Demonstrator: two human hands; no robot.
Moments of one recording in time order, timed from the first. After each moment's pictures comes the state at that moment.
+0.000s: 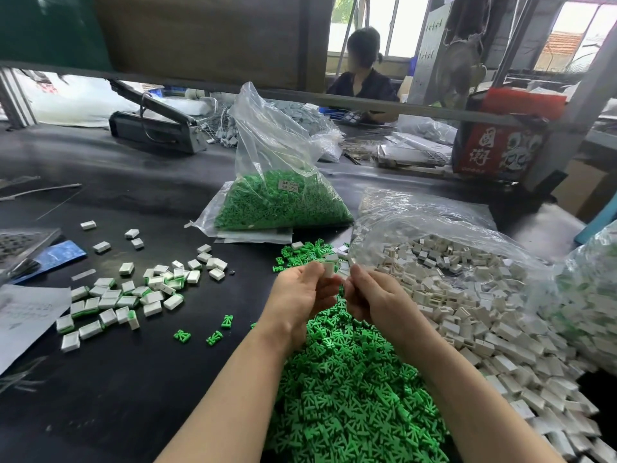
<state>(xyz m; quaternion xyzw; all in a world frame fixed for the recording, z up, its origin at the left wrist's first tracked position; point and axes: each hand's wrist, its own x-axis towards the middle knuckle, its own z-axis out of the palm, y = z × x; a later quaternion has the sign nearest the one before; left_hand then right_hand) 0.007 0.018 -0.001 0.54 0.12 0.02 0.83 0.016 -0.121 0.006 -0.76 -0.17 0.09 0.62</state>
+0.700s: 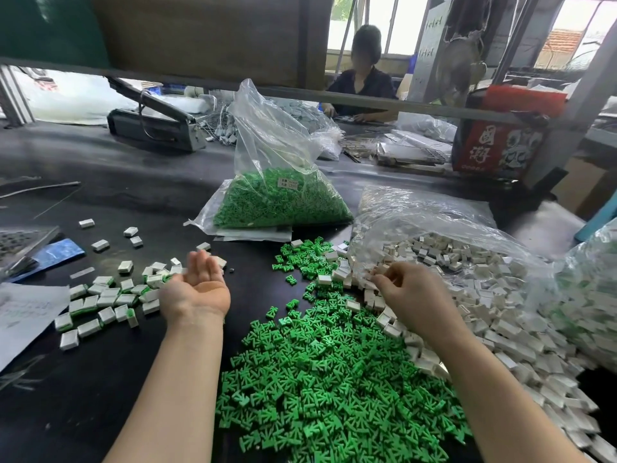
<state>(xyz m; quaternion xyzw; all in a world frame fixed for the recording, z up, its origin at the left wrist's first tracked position) 0.011 0.128 -0.006 0.01 0.25 0.26 0.93 0.036 -0.154 0.007 -0.93 -0.09 -0.07 0.34</state>
